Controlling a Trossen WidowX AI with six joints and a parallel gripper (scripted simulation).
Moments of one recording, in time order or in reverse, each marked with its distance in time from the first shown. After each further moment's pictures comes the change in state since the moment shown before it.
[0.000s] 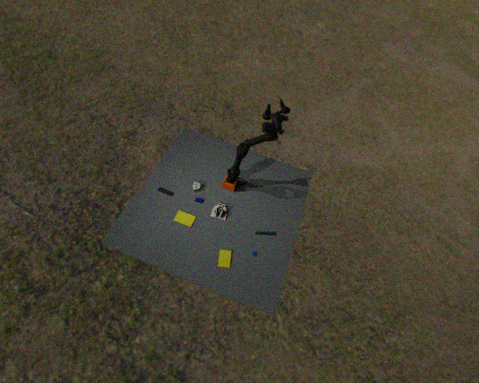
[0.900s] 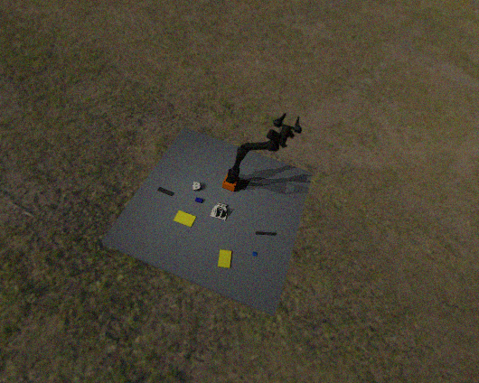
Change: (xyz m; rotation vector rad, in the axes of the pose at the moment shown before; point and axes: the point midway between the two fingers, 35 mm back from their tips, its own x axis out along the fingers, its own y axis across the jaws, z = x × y) arm -0.102 0.077 0.041 0.334 -0.193 0.427
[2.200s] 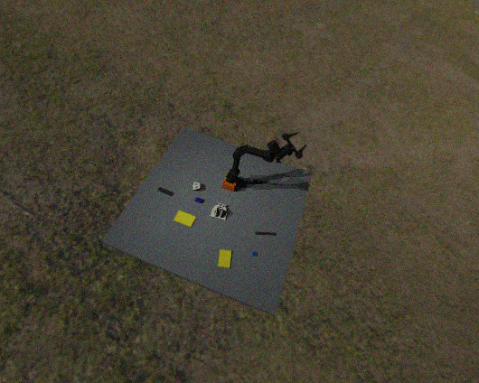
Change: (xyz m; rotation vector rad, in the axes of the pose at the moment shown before) arm -0.122 0.105 -0.002 0.407 0.048 0.570
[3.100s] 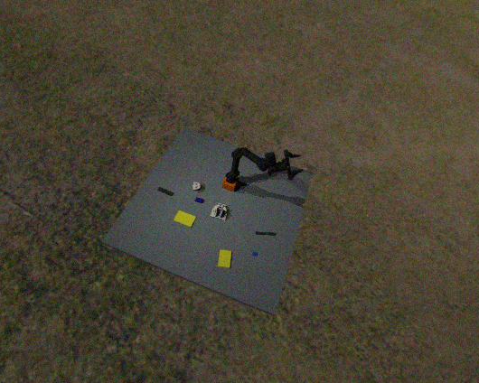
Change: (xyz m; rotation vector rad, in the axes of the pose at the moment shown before) arm -0.096 0.104 -0.050 0.267 0.191 0.414
